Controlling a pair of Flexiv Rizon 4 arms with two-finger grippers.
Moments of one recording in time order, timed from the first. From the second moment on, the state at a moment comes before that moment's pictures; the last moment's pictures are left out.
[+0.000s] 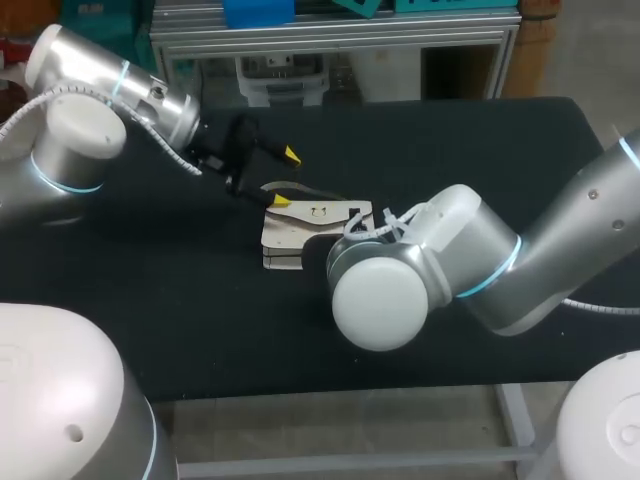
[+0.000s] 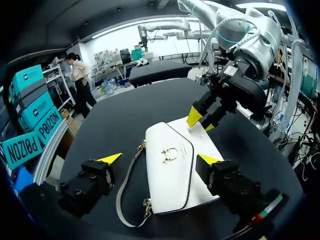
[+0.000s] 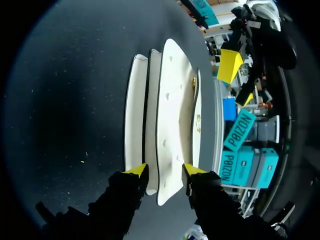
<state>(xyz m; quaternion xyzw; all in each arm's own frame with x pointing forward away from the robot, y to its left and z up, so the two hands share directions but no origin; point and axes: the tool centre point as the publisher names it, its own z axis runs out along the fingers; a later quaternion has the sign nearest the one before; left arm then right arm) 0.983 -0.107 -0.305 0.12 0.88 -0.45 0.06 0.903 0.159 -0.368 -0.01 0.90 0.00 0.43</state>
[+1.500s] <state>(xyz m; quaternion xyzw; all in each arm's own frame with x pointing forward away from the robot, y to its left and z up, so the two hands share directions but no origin) 0.962 -0.050 -0.280 -0.19 0.94 -0.28 0.00 0.896 0.091 -0.295 0.13 0.97 0.05 0.19</state>
